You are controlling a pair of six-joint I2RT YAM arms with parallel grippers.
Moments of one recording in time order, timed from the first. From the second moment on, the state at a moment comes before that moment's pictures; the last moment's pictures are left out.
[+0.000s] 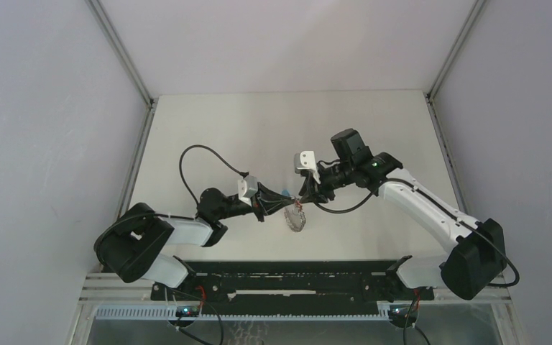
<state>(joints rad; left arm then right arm) -0.67 1.44 0.32 1.39 0.74 -0.25 0.58 1.31 1.11 -0.68 -0.84 -0.72</state>
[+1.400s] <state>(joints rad) -0.67 1.39 0.32 1.39 0.76 -0.27 0.48 1.27 1.05 -0.64 -0.99 -0.76</state>
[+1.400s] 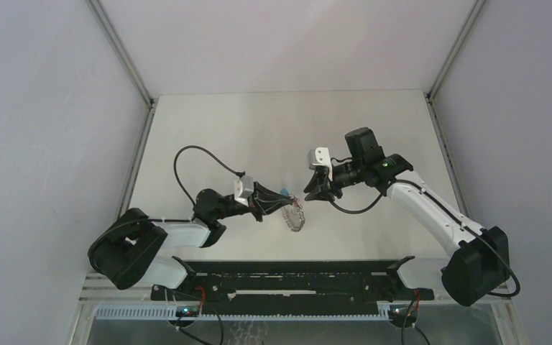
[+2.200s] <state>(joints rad) -0.67 1.39 0.32 1.39 0.77 -0.27 0.55 1.35 1.05 -0.57 -1.08 -0.82</state>
